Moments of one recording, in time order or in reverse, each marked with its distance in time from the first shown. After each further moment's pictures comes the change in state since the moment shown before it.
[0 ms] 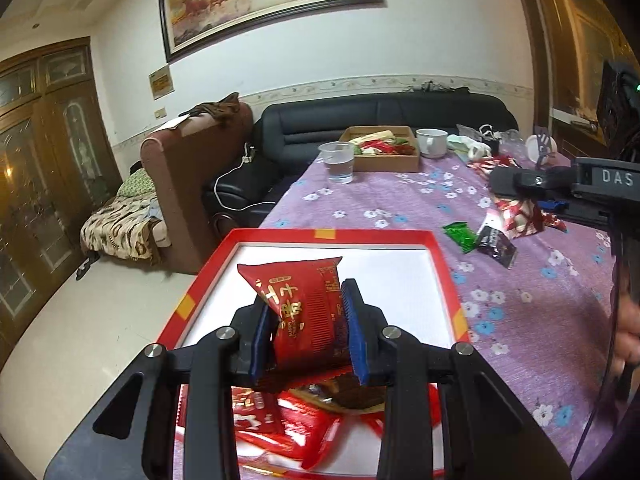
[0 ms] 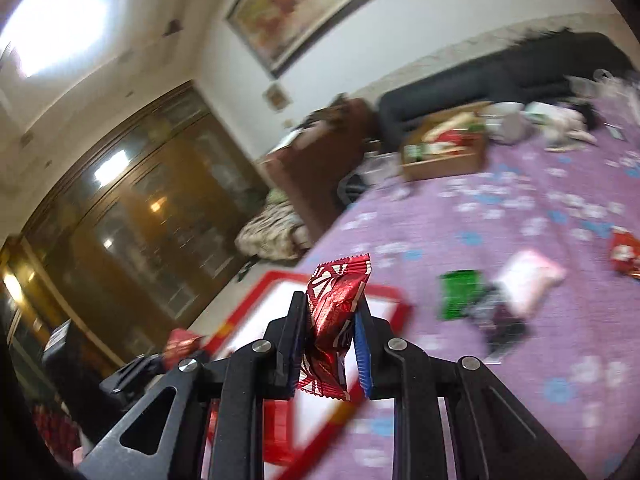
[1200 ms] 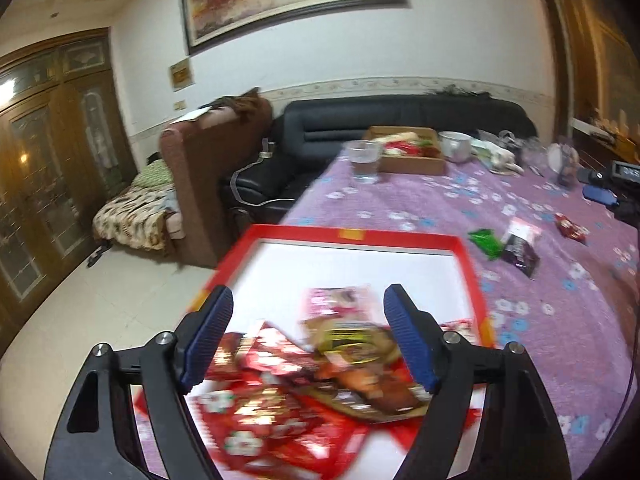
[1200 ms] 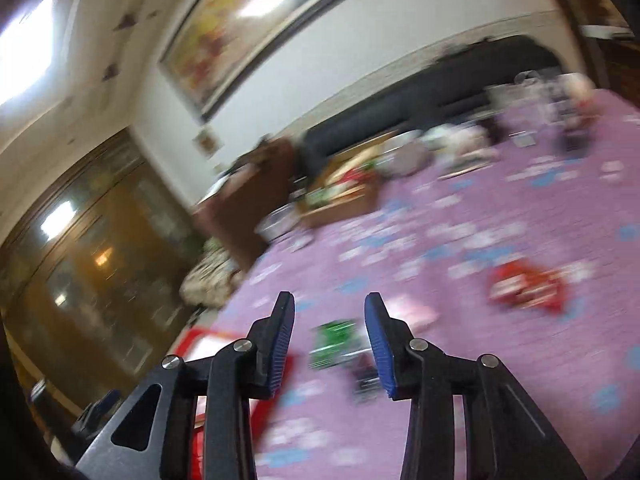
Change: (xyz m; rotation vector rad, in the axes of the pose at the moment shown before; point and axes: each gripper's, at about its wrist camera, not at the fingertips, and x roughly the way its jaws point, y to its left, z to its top) left arm 0.012 0.002 -0.002 -0.029 0.008 0.036; right arm -0.086 -0.141 0.027 0.224 -0.175 -0.343
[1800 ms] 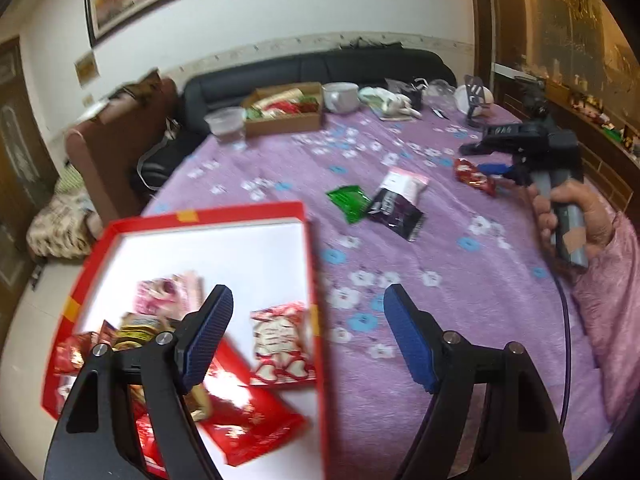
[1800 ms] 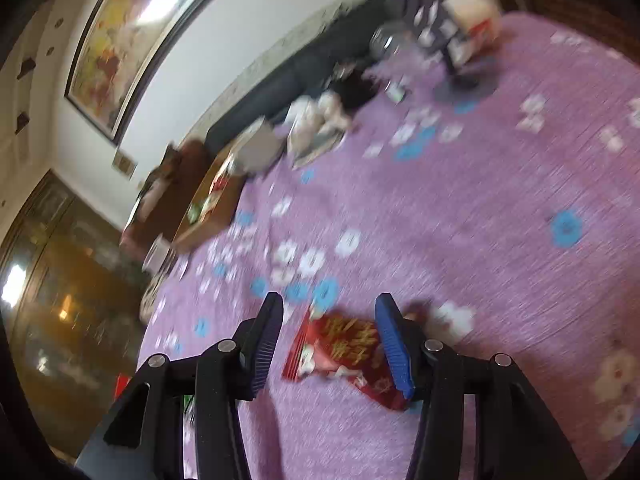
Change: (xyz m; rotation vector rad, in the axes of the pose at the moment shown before) left arm 0.004 -0.103 0.013 0.133 0.169 -0.273; right arm 0.075 -0.105 0.026 0.174 0.222 -0.104
